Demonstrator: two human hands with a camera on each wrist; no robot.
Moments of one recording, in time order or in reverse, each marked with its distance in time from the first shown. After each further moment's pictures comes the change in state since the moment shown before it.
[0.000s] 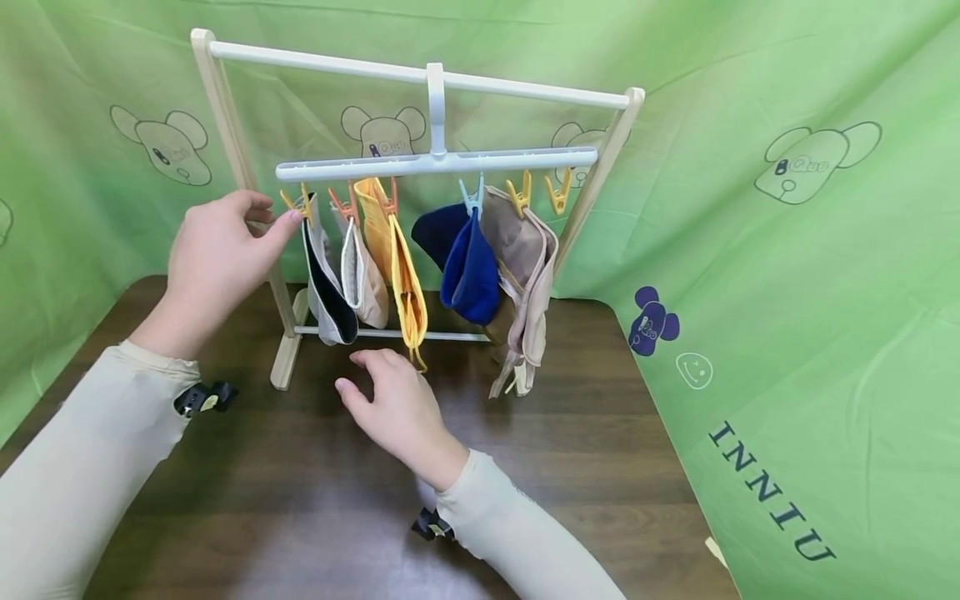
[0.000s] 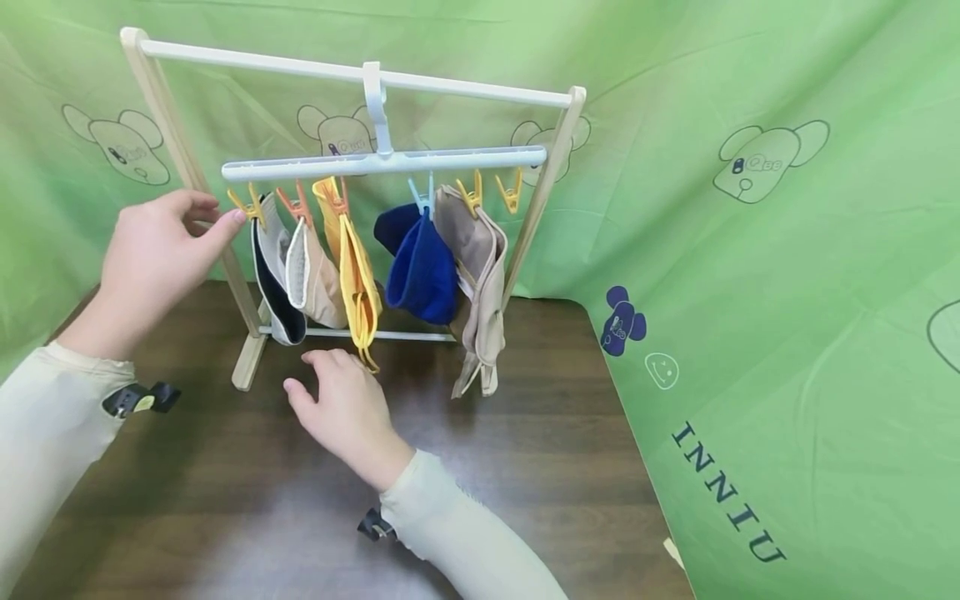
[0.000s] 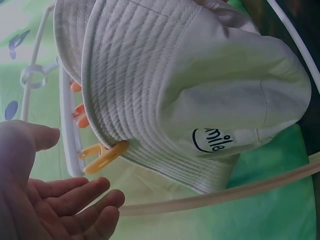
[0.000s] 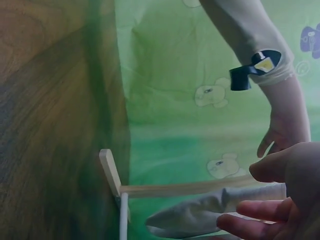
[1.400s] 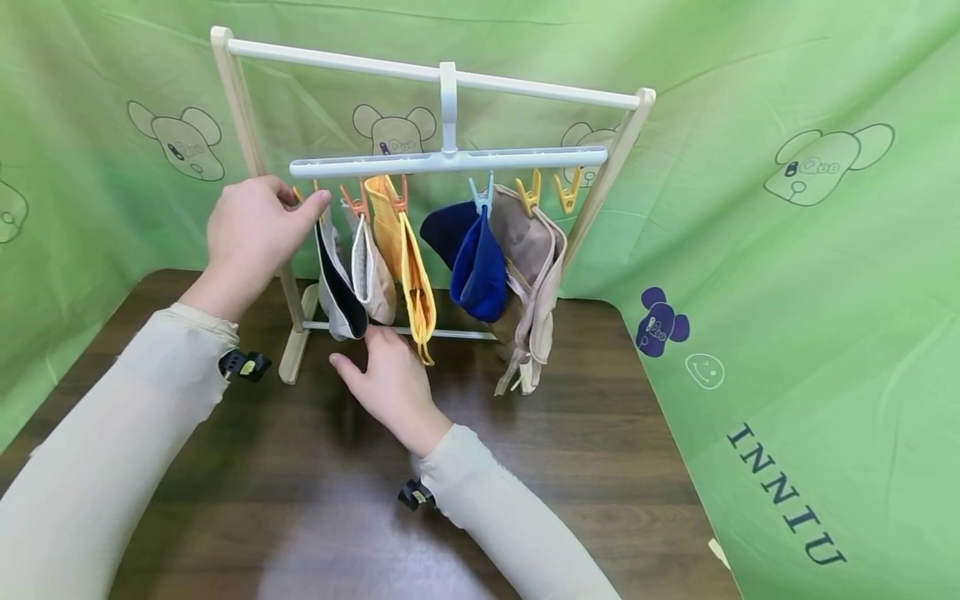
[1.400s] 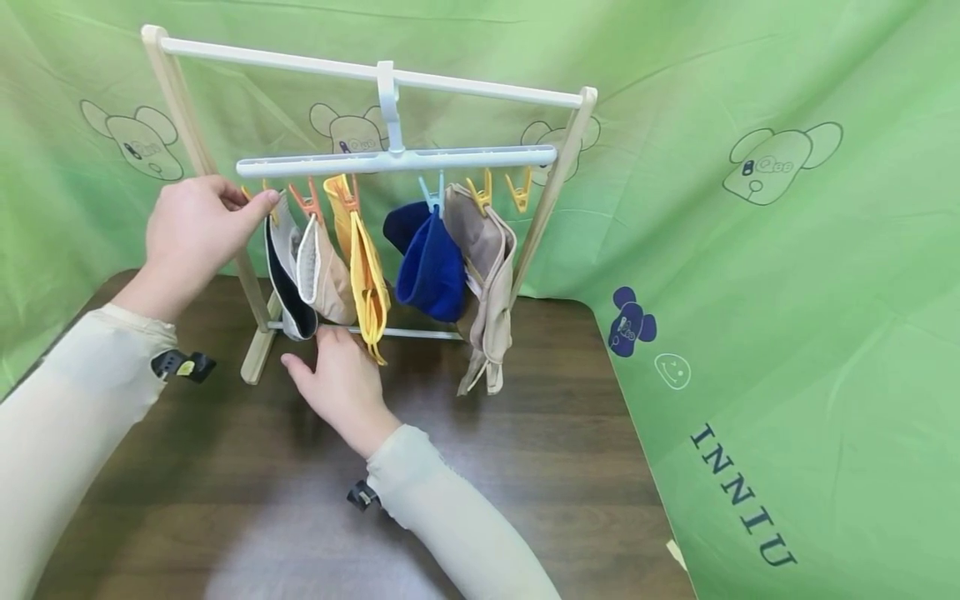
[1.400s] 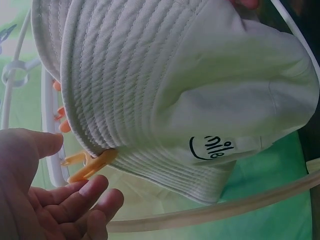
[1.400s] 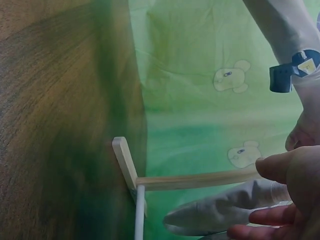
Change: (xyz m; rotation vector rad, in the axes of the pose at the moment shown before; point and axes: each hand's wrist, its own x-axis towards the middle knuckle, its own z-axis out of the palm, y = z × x) left_hand 0.029 0.013 0.010 0.100 -0.041 -0.128; right_hand 0.034 0.001 0.025 -0.045 0.035 0.083
